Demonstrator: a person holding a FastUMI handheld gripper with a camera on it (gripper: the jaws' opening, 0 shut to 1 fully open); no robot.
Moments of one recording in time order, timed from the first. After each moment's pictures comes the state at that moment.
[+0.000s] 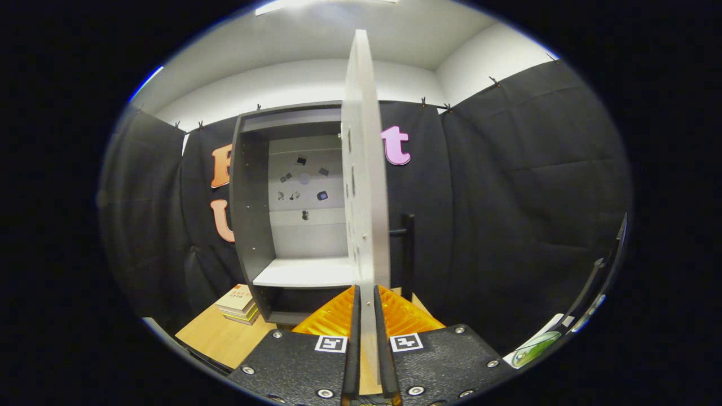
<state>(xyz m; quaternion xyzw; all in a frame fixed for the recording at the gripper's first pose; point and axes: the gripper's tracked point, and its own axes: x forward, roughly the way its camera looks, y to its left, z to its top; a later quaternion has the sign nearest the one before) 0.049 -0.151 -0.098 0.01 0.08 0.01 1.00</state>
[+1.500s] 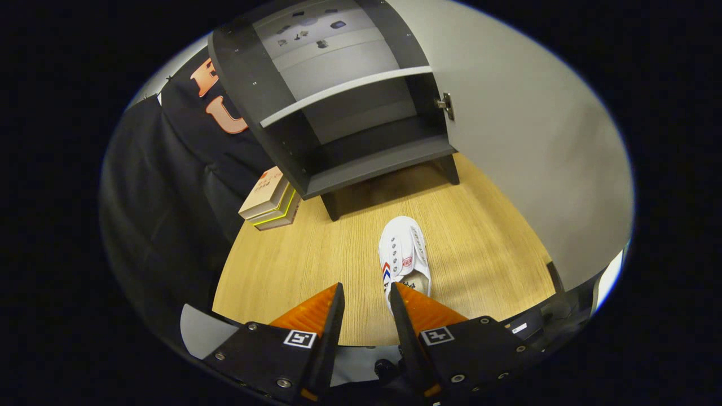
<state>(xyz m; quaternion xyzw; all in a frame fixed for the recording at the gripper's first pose) 0.073 0.034 -0.451 0.12 0.44 0.10 0.89</state>
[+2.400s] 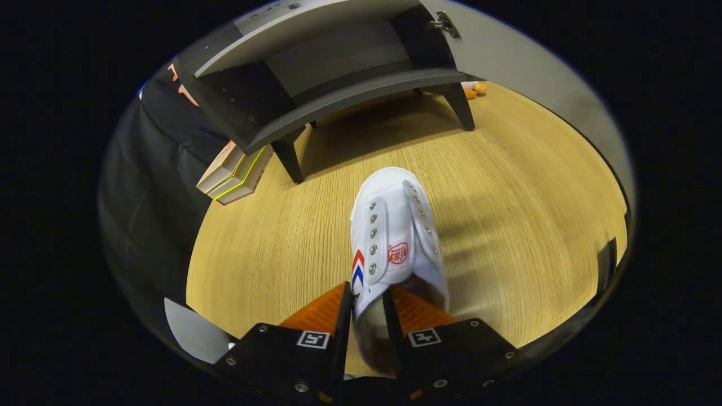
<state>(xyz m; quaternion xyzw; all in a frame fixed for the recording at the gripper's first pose) 0.107 0.042 -0.579 0.12 0.51 0.10 0.85</state>
